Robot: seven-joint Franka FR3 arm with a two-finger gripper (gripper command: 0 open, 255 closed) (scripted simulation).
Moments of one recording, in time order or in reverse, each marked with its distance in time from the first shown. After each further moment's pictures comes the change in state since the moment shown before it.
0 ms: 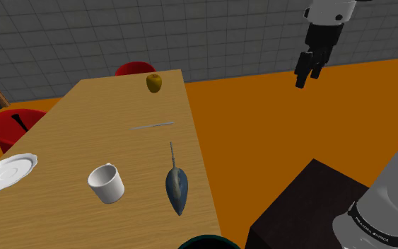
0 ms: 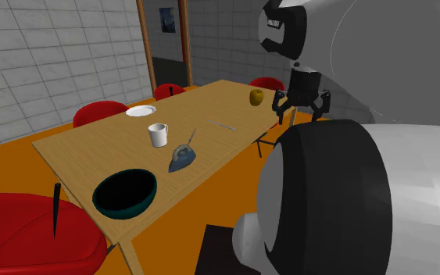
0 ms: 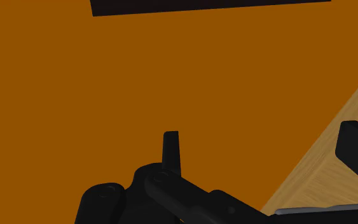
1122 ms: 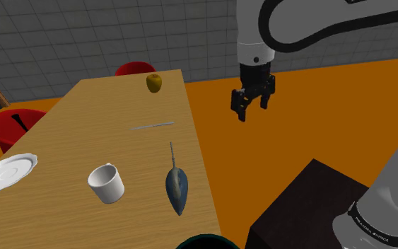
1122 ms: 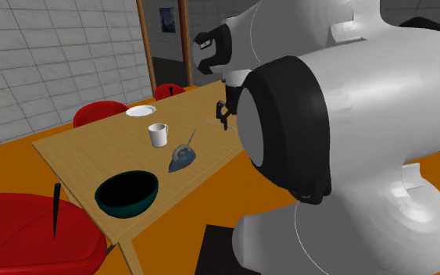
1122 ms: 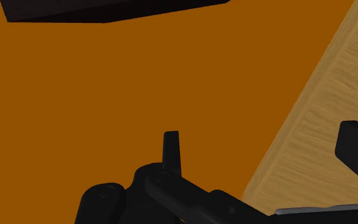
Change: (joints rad) arm 0.060 0.311 0.334 0.087 0.116 0.147 0.433
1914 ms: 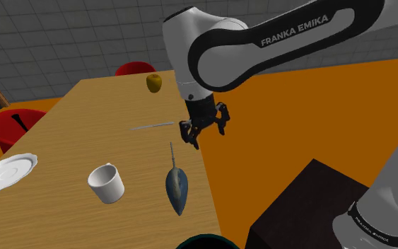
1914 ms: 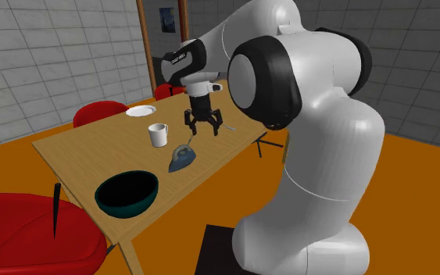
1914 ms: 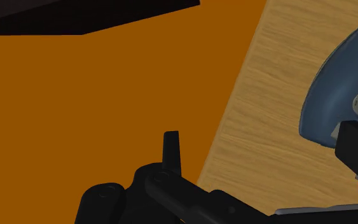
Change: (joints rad) arm 0.045 0.433 0.210 0.280 -0.096 0.053 0.381
